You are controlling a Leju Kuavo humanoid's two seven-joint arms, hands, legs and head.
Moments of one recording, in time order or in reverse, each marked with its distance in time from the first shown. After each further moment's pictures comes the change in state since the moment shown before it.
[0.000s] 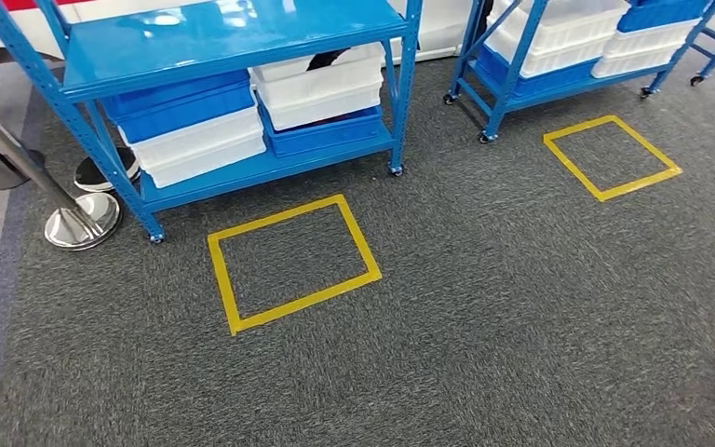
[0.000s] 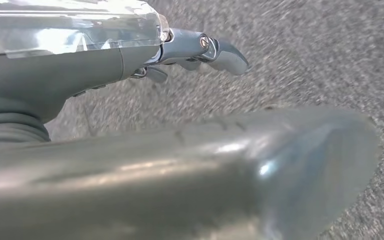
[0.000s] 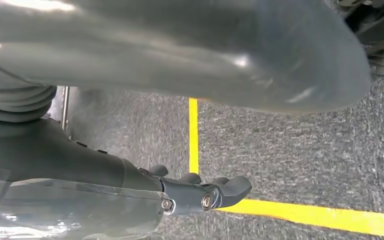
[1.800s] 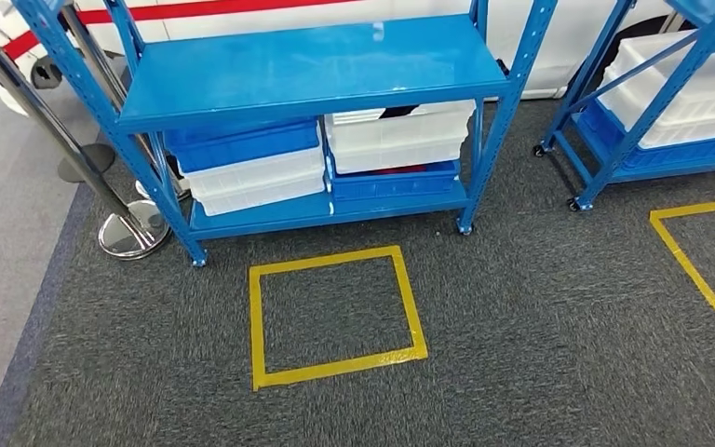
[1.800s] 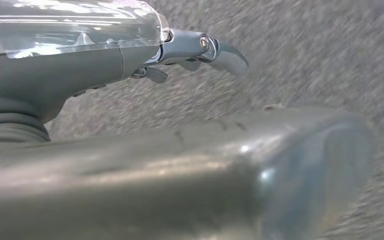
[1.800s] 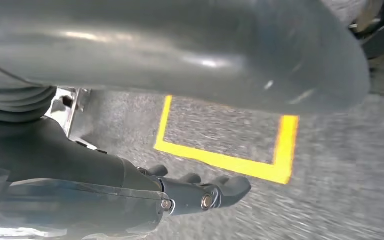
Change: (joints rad) left arm 0.002 0.015 0.003 0.002 0.003 -0.026 -0.010; right arm -0.001 -0.007 0.000 0.025 0.000 0.072 0.050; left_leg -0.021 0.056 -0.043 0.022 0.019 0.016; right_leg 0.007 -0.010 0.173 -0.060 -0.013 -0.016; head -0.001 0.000
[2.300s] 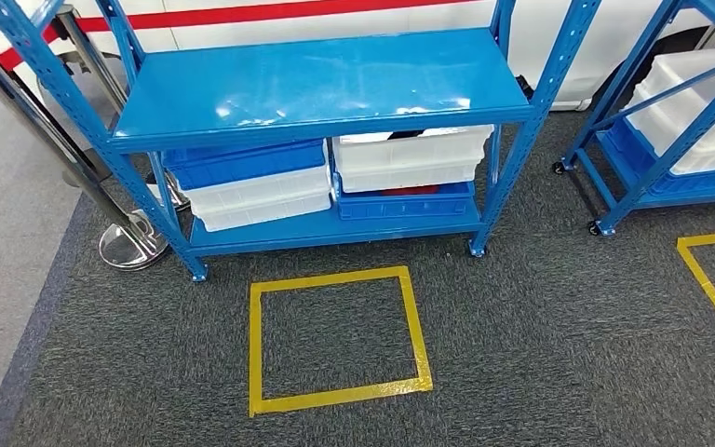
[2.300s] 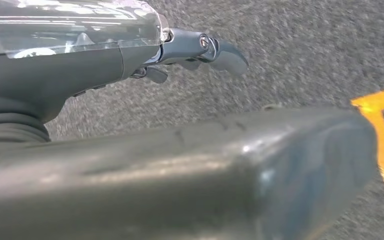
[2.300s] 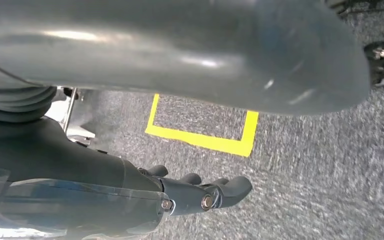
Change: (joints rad) left arm -0.009 -0.002 0.000 0.000 -0.001 0.001 0.004; right arm 0.001 -0.003 -0.002 0.002 -0.007 -0.008 0.004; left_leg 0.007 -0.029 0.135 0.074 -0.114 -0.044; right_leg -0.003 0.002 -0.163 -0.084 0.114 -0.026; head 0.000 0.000
